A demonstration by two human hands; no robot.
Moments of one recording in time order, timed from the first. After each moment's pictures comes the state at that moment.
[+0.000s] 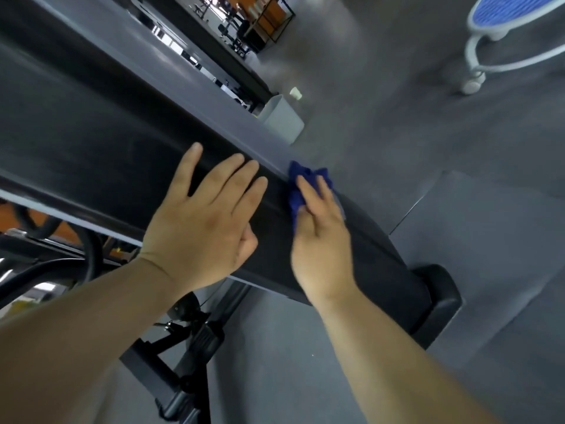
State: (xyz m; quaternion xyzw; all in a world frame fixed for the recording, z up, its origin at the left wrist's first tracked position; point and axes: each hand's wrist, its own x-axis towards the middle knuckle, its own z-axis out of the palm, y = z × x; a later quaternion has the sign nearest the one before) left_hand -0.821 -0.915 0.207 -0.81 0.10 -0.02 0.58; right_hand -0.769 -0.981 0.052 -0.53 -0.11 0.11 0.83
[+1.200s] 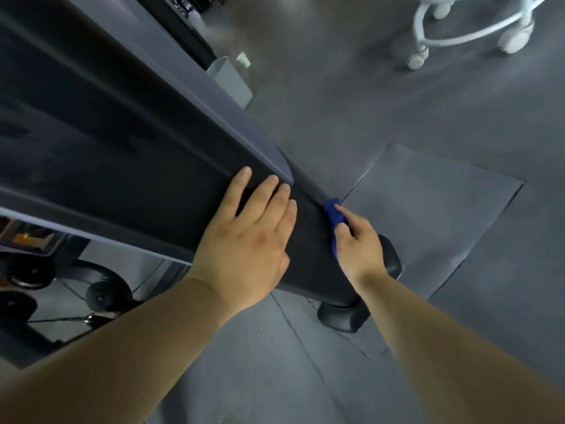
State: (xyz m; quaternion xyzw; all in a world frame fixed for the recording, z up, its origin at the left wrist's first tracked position) left_hand -0.820 -0.927 0.059 -0.87 0.10 0.02 0.48; right_hand -0.744 -0.996 -0.132 -0.64 0.01 0.25 0.73
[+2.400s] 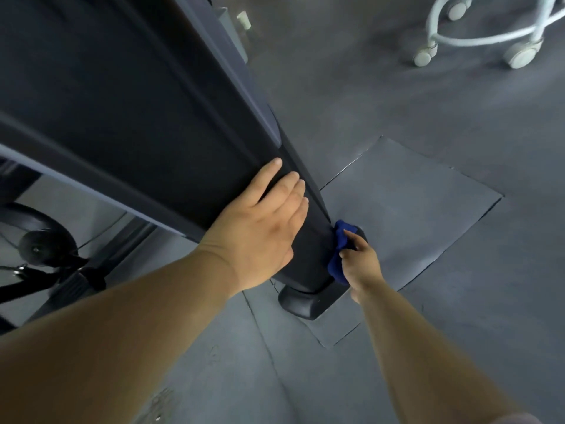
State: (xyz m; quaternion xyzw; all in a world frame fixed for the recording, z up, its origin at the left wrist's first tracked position) left_hand -0.817 -0.922 -0.016 -0.86 0.14 0.02 0.50; right_hand -0.747 -1.015 -0.206 -0.59 0.15 0.40 0.69
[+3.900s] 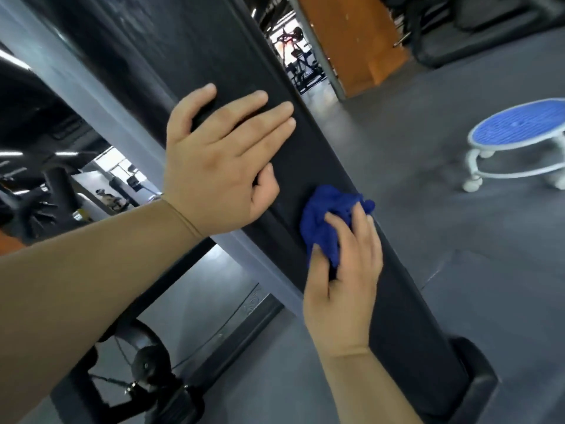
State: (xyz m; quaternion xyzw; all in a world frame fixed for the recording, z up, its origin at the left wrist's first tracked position) left_hand -0.846 -0.849 0.310 -0.74 0.24 -0.39 0.49; right_hand -0.851 -0.923 0.113 -0.57 -0.13 -0.21 0.78
